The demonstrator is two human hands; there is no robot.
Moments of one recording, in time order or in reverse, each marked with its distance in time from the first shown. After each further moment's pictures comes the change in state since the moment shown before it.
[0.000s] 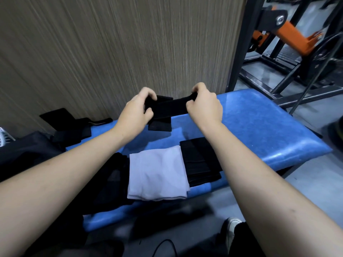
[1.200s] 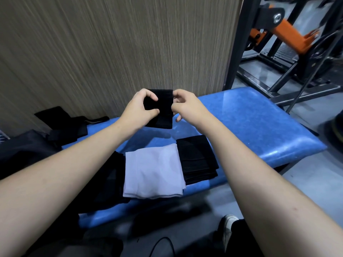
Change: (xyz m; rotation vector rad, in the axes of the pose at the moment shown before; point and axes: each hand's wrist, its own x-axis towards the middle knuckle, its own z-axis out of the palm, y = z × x) left_hand 0.010 -0.005 0.018 -0.339 -0.025 -0.093; right_hand 0.001 0.002 0.012 0.633 -0.492 -0.113
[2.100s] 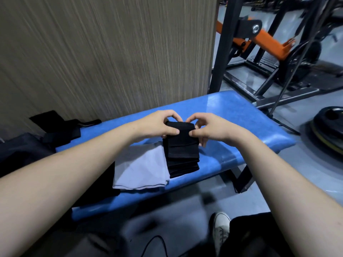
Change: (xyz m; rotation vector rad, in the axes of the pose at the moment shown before) left_hand -0.028 0.061 0.049 0.119 -0.562 -0.057; right_hand -0.090 0.016 -0.084 -0.198 -0.213 0.175
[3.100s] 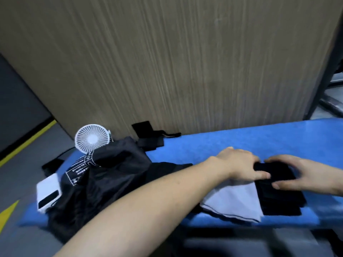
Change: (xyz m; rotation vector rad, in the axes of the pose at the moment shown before) left_hand -0.017 -0.026 0.010 0.824 -0.015 0.016; right_hand 0.028 0.022 0.019 -0.480 -0.125 -0.150
